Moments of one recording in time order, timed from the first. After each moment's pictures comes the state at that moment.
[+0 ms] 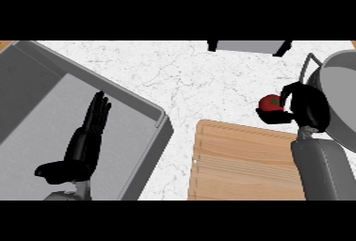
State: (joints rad) left arm -0.02 0.13 -0.18 -1.62 0.07 0.19 -0.11; right arm -0.39 -0.16 -0.16 -1.29 1.13 -0.07 0.29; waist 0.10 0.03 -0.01
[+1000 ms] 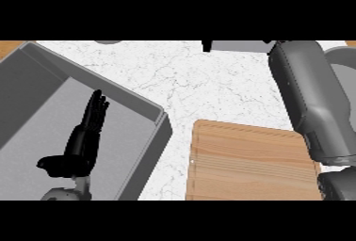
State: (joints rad) left arm -0.05 0.13 -0.16 -1.58 0.08 0.20 -0.11; right arm -1.15 -0.21 -0.23 -0.65 1.63 -0.22 1.01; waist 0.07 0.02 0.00
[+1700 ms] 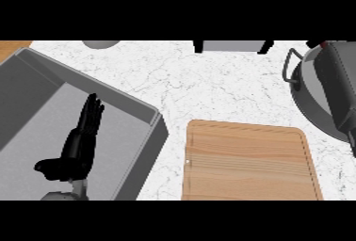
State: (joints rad) left arm -0.02 0.14 -0.15 -1.57 0.08 0.22 -0.13; right arm -1.13 -0.40 -0.33 -0.47 1.61 -0.33 0.96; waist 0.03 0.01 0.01
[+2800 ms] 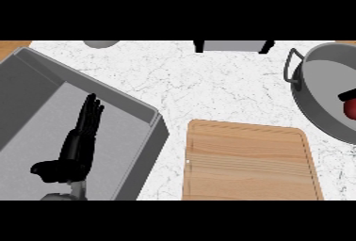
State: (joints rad) left arm -0.01 0.14 -0.15 -1.60 0.09 0.22 -0.12; right arm -0.91 -0.60 -0.60 -0.24 1.27 -0.38 0.70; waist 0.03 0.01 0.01
